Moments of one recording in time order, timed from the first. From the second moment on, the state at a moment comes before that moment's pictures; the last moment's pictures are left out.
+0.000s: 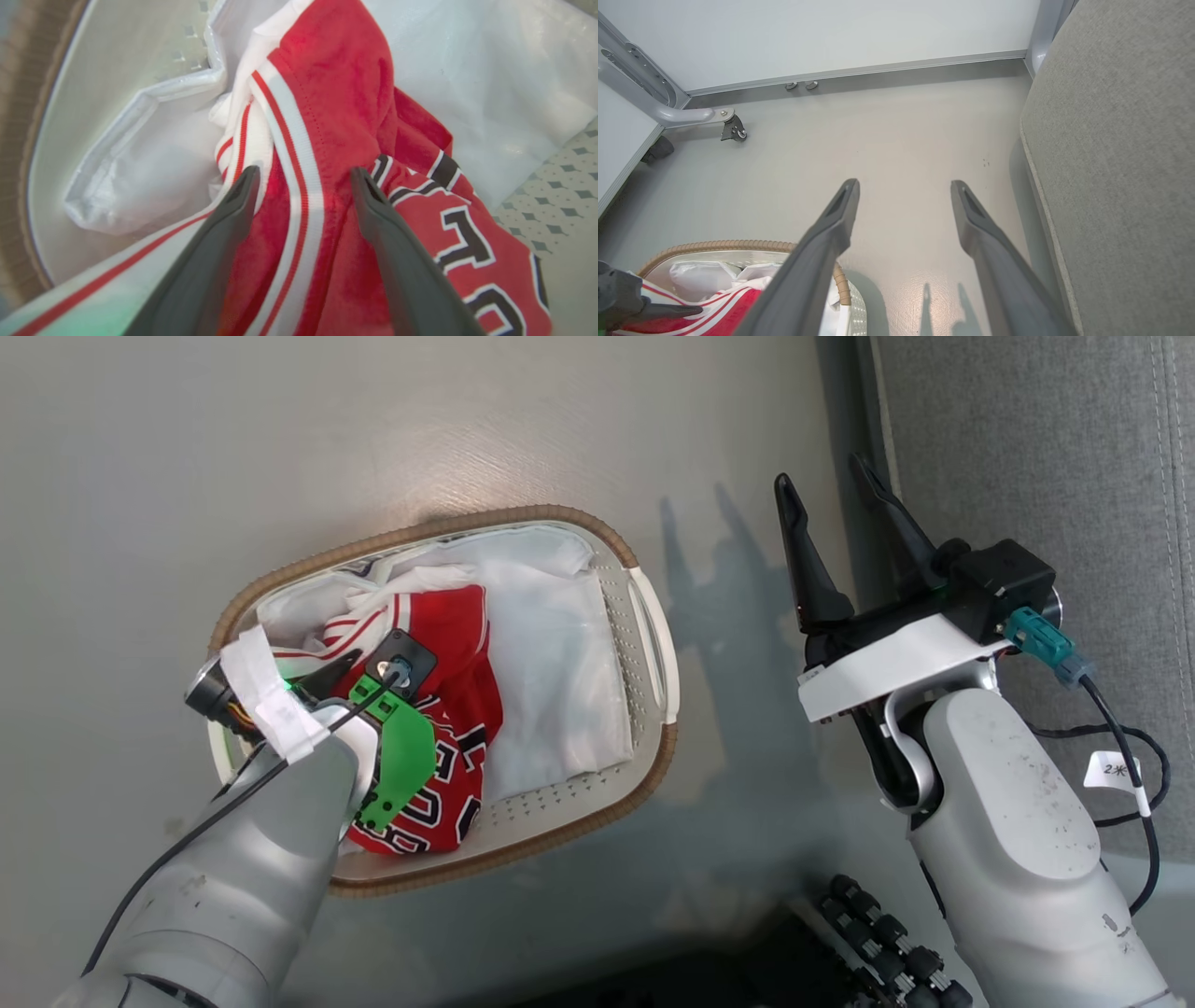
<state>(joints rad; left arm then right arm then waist) -0.91 0.11 -0.82 1.29 -0.16 -0.08 -0.04 -0.57 -0.05 0.22 0.31 0.28 0.13 -0.26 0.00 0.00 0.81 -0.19</state>
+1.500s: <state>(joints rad) -0.97 0.17 -0.94 1.29 -0.14 -0.10 0.03 -0.62 -0.05 0.25 0.30 0.36 0.13 -0.26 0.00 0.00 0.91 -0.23</state>
